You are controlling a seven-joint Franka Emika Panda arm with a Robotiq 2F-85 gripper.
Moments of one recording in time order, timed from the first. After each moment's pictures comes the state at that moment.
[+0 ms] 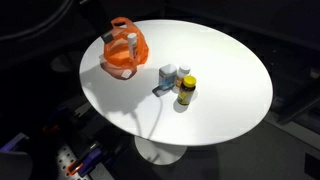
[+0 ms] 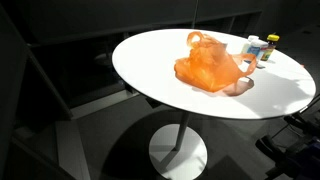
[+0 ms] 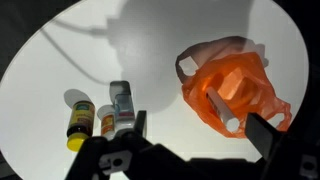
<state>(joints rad) -0.03 -0.83 -0.22 -2.82 0.12 2.27 -0.09</state>
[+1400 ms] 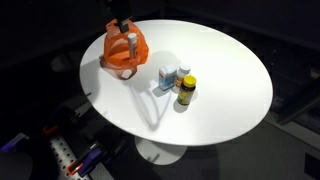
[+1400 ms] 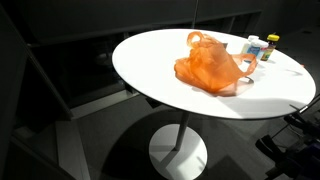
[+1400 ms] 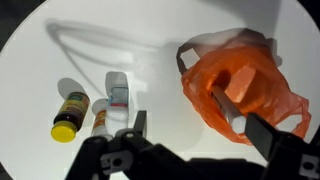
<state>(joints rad) -0.02 -0.54 -0.11 -2.61 0.12 2.26 -0.02</state>
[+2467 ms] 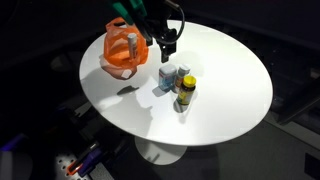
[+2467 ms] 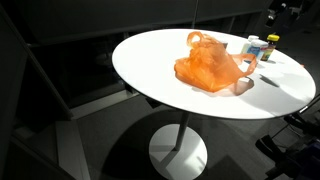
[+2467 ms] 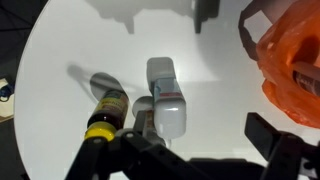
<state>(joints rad) -0.11 -0.09 -0.11 -2.39 0.06 2.36 0.05</state>
